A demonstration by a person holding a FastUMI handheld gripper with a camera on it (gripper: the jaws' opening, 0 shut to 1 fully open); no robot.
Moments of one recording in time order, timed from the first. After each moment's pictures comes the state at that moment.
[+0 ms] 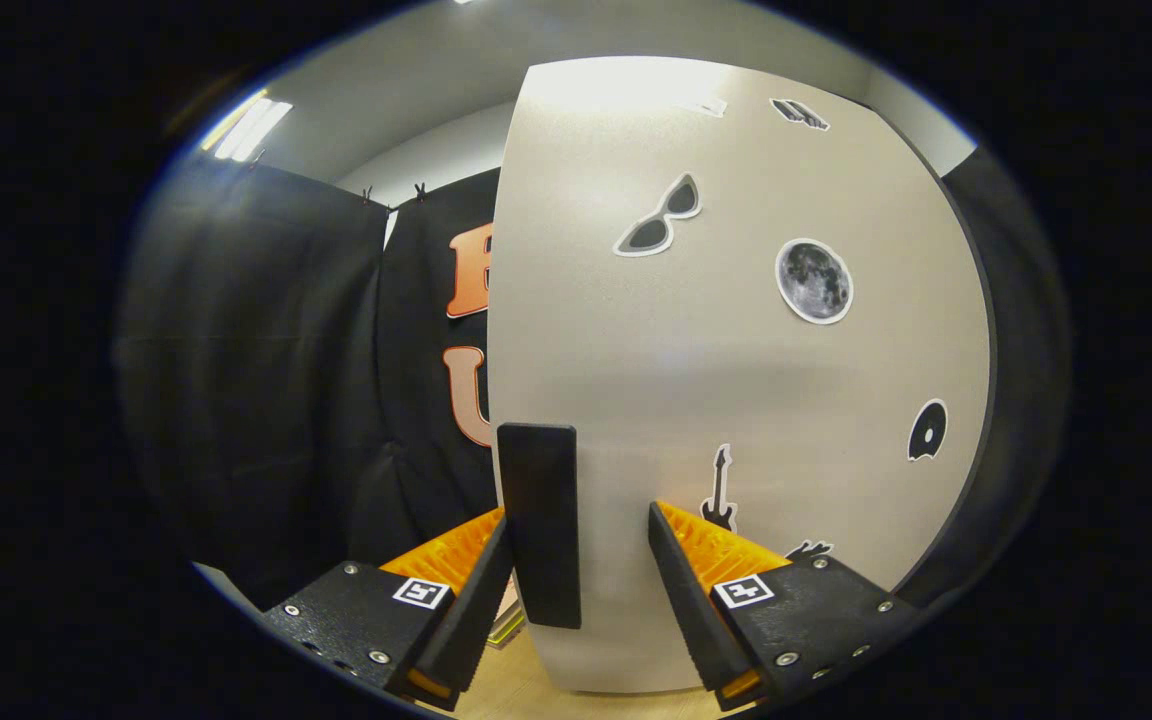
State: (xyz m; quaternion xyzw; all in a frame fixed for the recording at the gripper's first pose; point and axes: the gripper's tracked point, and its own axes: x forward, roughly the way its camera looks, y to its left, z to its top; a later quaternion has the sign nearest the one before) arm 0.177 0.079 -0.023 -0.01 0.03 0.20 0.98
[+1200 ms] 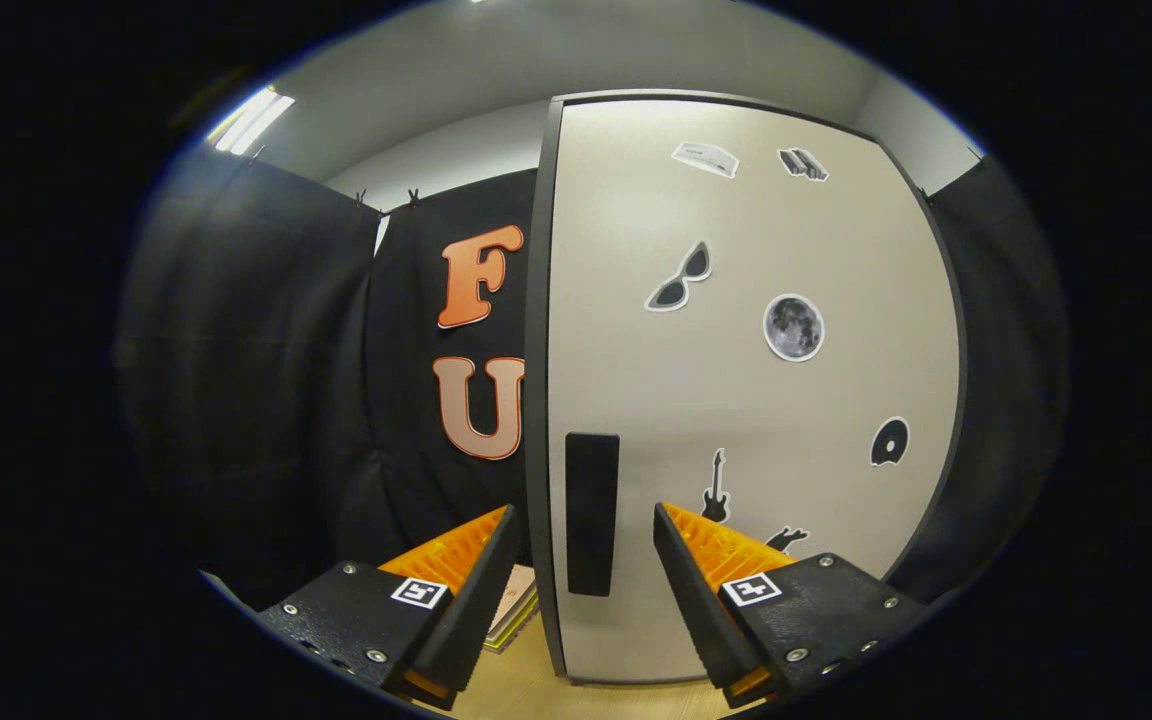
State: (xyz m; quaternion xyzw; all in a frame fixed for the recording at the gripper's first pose) arm 0.116 0.078 0.004 -0.01 0.01 0.16 0.99
